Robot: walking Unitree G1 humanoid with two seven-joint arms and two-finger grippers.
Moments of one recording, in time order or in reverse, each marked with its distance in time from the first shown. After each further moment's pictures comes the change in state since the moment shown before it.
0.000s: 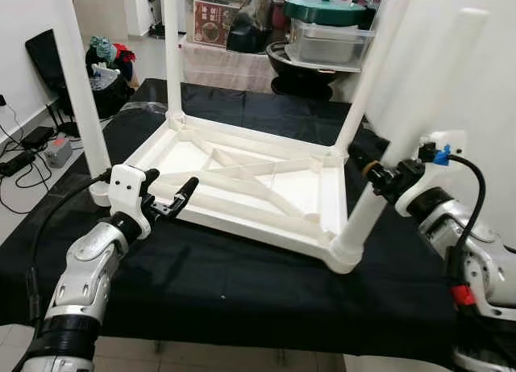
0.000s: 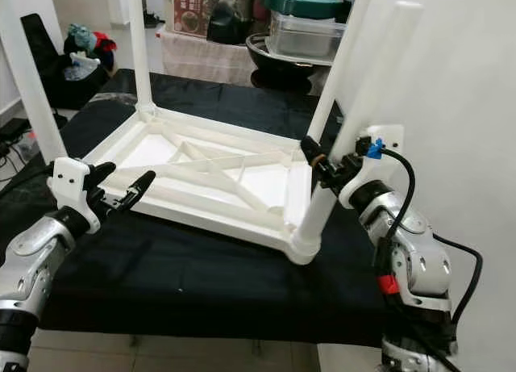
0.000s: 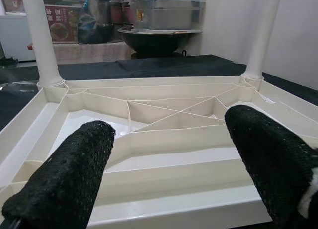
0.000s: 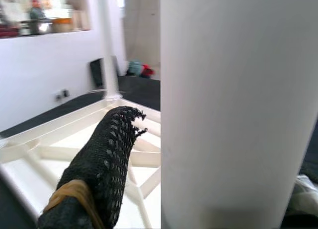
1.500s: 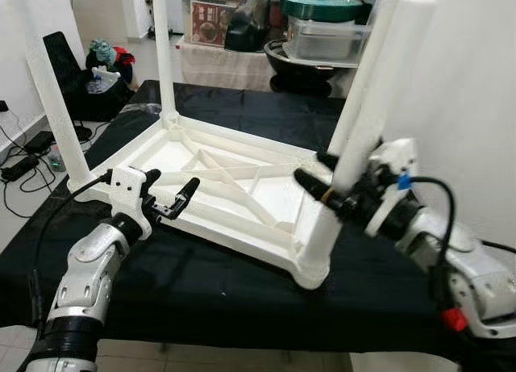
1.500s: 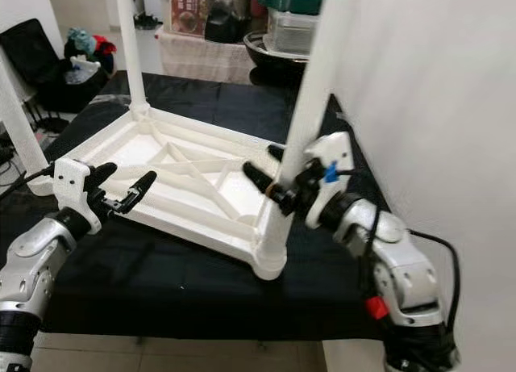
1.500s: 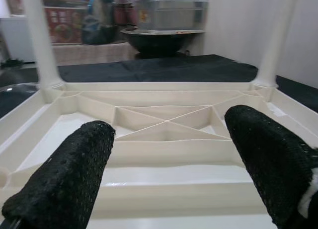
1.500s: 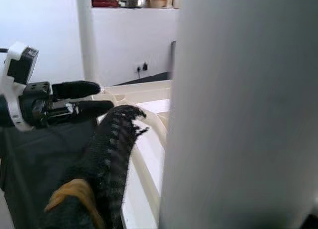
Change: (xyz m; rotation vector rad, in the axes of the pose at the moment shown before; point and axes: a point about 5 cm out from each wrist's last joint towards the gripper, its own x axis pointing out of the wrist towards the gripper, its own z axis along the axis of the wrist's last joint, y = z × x) left arm -0.002 0.003 0.001 0.008 -0.001 0.012; right arm 0.000 0.054 -0.010 -0.049 0.062 0.359
